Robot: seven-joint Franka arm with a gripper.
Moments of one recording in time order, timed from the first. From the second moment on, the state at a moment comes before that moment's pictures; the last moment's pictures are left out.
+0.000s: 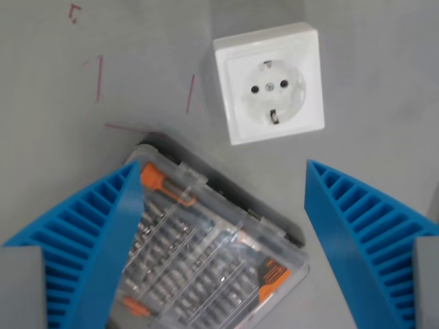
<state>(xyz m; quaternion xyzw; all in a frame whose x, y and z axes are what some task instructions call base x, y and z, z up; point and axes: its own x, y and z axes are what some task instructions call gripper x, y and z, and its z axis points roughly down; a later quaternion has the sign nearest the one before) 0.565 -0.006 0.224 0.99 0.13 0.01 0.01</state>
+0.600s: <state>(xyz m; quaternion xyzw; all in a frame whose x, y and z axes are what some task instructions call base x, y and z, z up) 0.580 -0.019 0.201 0.99 0.16 0.01 0.01</state>
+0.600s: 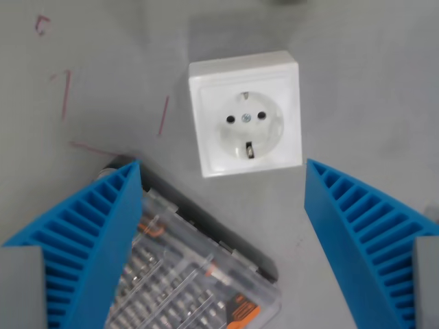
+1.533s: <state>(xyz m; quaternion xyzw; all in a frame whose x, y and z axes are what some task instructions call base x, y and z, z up) 0.593 -0.031 0.179 0.98 0.18 0.01 0.02</state>
